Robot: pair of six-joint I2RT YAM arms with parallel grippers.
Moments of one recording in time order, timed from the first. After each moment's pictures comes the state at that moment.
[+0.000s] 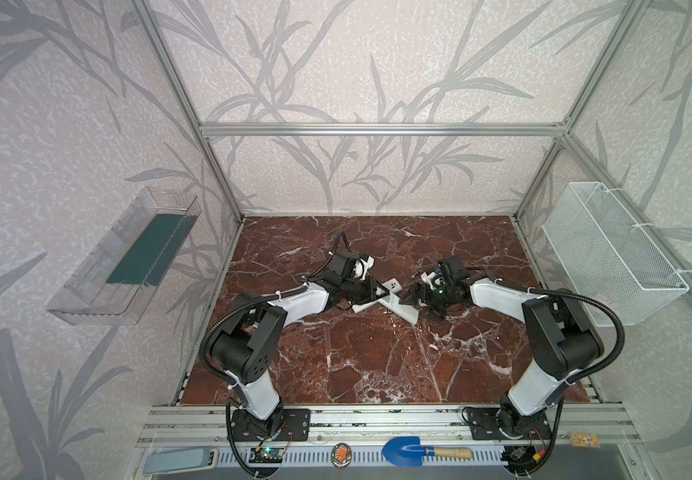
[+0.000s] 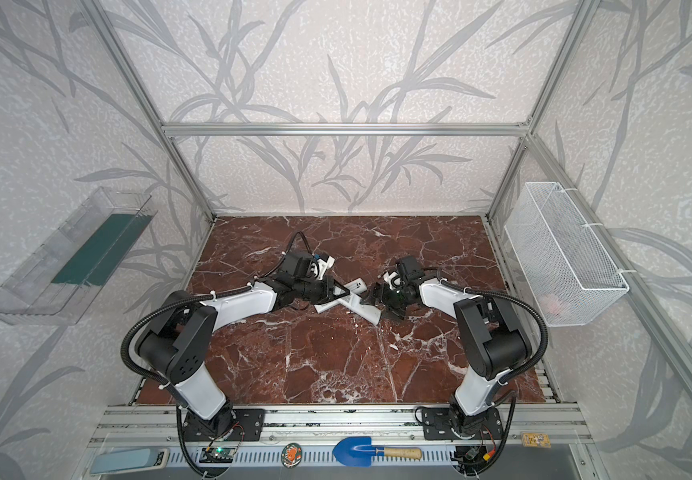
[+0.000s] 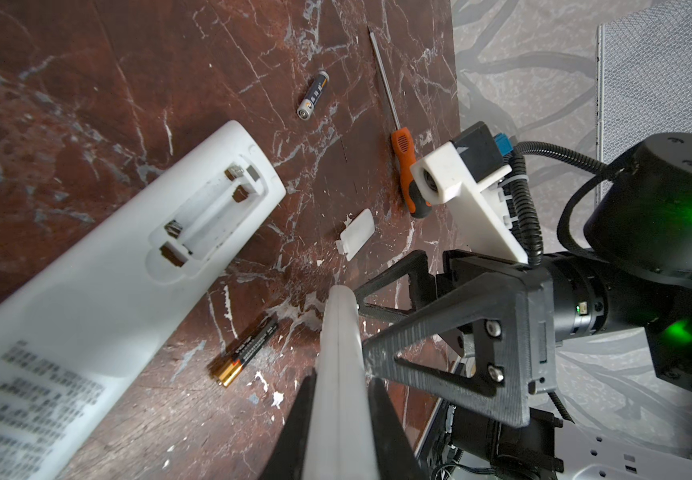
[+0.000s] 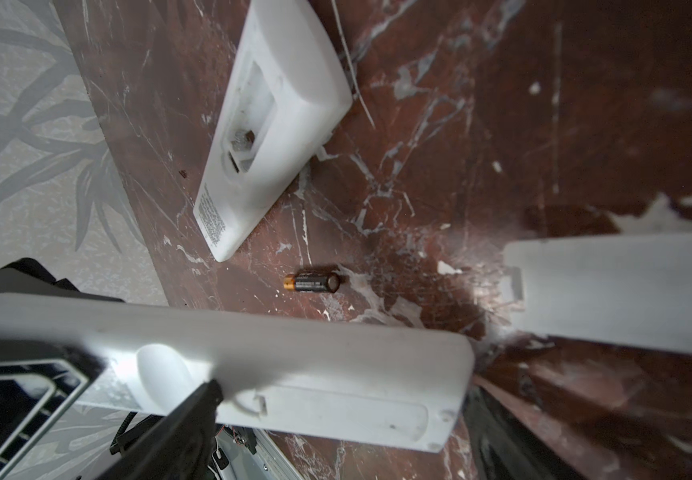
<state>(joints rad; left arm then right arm) -0.51 1.72 0.97 0.03 0.64 -0.72 0.35 1.72 0.93 -0.33 -0.66 0.69</state>
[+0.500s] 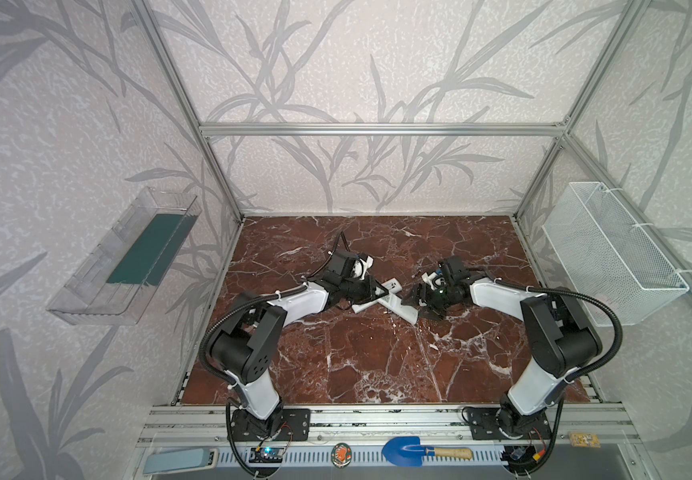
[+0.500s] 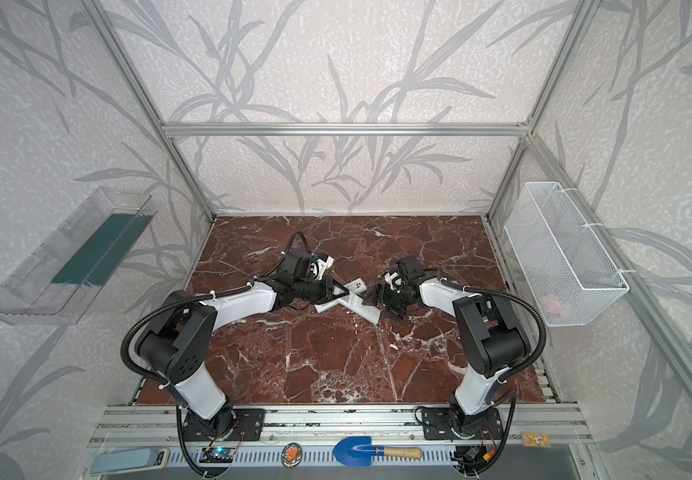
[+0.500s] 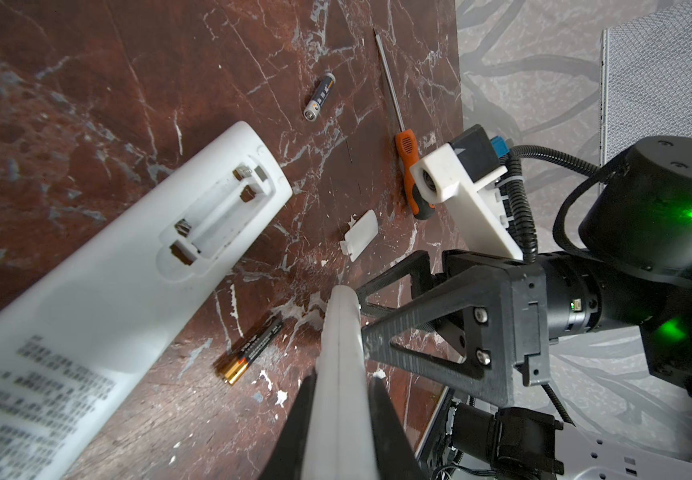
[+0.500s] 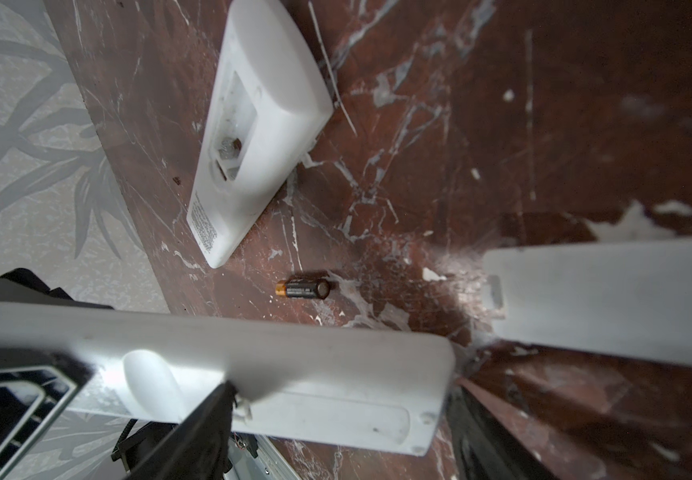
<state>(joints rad) -0.51 1.72 0.97 0.03 0.63 -0.72 0.35 1.74 0.93 -0.32 -0.66 0.70</state>
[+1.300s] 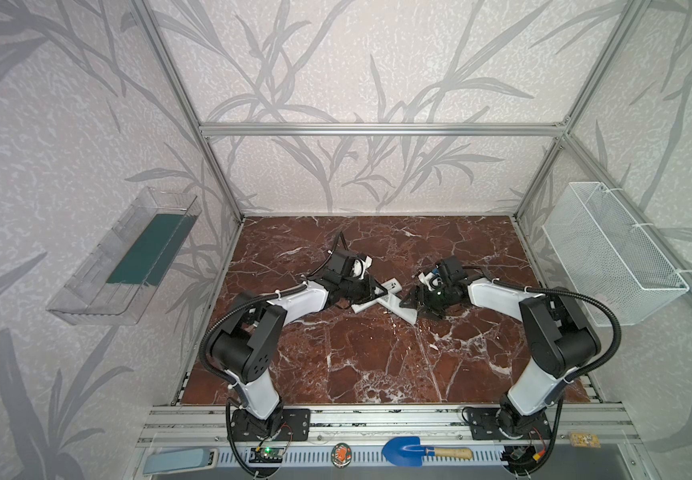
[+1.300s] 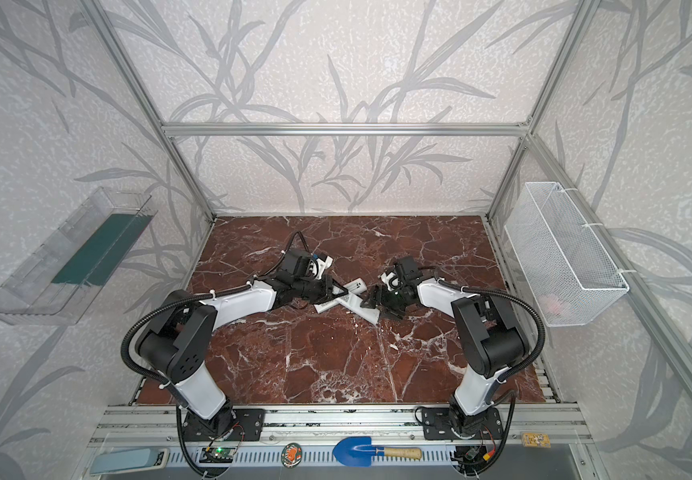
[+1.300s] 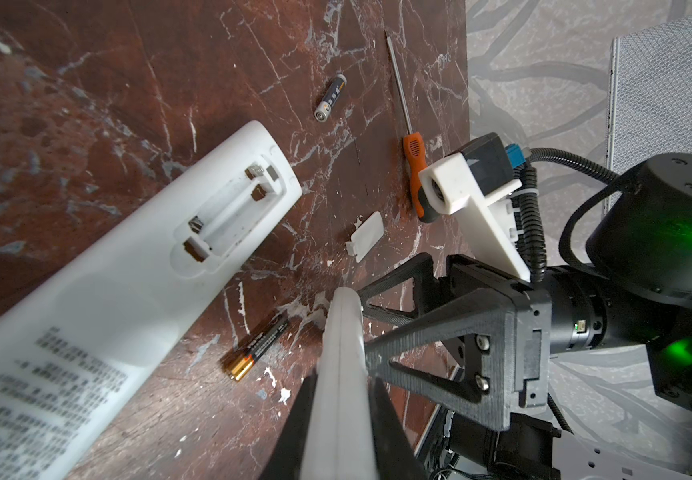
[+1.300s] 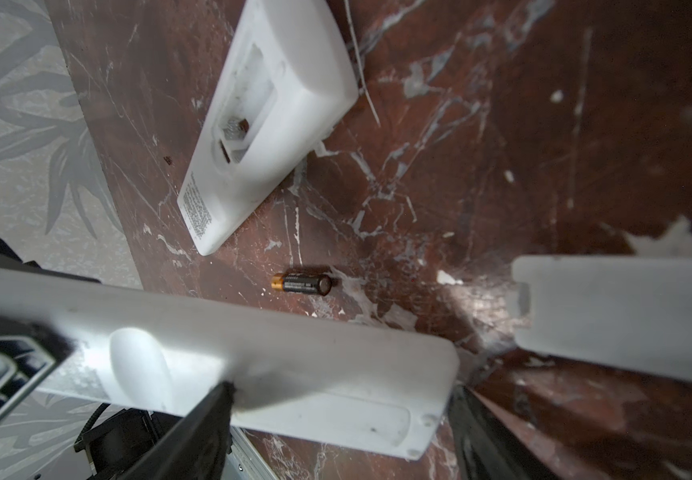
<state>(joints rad) -0.50 1.73 0.98 0.00 0.63 -0.73 0.37 1.74 0.95 -0.35 -0.64 0.62</state>
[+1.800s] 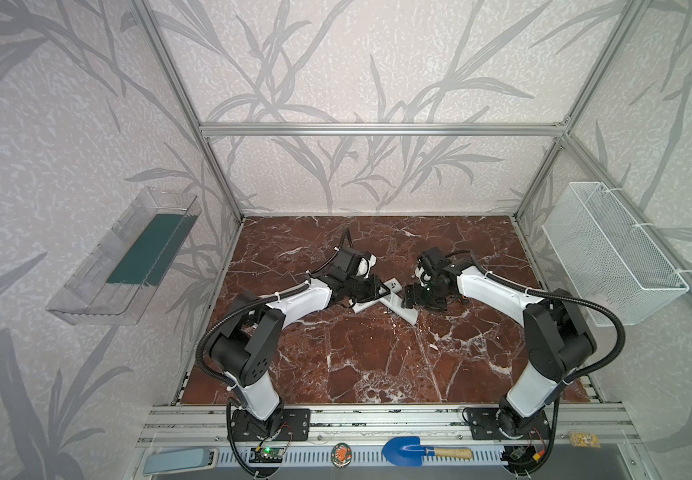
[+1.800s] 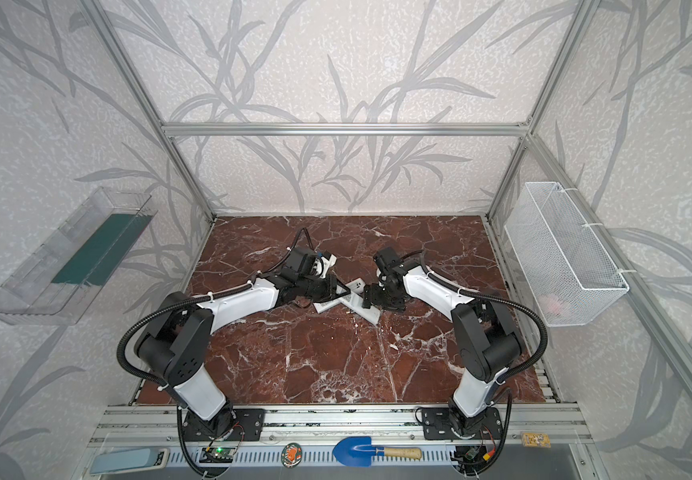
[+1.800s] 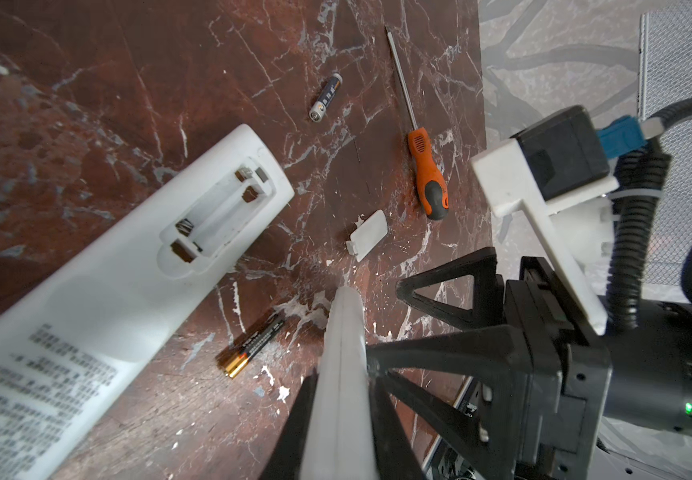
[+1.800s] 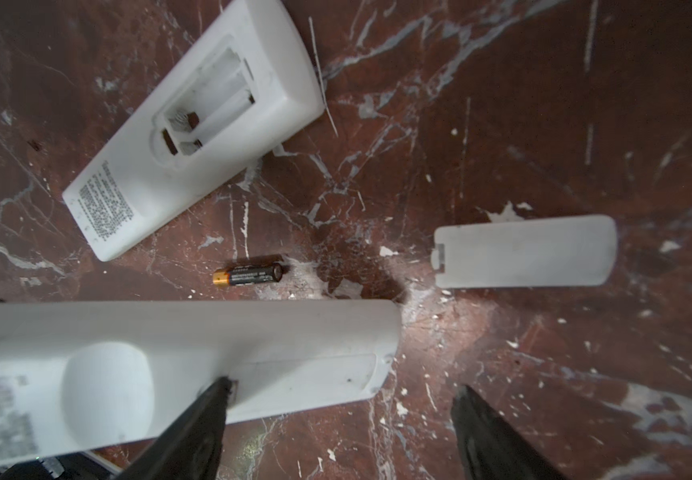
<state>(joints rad) -0.56 1.71 1.05 -0.13 0.52 -0.68 0.51 1.72 1.17 -0.75 -0.21 0.53</state>
